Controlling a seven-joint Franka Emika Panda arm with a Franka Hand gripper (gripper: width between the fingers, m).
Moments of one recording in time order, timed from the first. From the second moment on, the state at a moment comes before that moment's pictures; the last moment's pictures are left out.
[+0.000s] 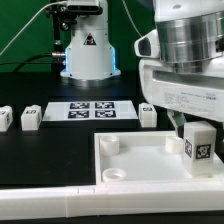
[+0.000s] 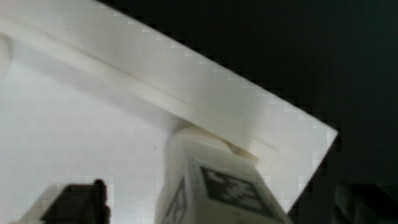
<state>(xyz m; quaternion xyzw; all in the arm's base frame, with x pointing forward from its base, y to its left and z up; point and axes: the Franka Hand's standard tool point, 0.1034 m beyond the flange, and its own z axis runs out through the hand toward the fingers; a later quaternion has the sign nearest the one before) 0.627 0.127 0.074 -0.90 0.43 0.00 0.09</state>
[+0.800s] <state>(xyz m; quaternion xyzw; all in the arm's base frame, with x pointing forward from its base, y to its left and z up) 0.637 0.114 0.075 -1.00 -0.05 -0.05 0.05</state>
